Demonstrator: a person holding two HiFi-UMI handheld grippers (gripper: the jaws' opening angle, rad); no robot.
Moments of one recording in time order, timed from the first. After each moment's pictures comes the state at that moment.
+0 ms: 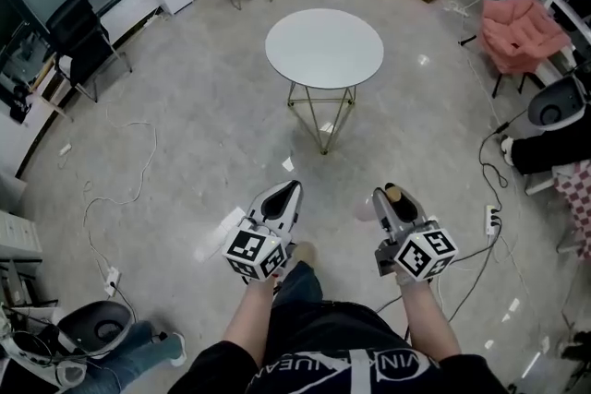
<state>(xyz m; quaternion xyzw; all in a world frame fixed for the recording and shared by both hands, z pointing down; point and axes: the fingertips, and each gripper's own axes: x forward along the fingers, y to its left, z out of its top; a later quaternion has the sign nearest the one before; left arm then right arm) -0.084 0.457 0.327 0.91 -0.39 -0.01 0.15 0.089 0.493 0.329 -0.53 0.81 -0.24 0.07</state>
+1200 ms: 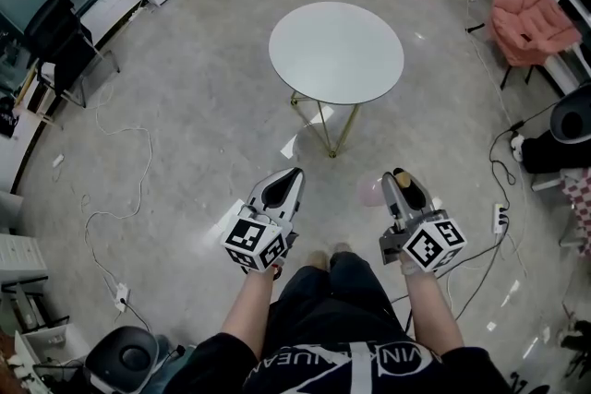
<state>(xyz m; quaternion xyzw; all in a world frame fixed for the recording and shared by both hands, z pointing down) -0.117 0.303 0.350 0.92 -0.36 0.00 0.17 0.063 0.344 0.339 -0.55 0.79 -0.26 0.10</state>
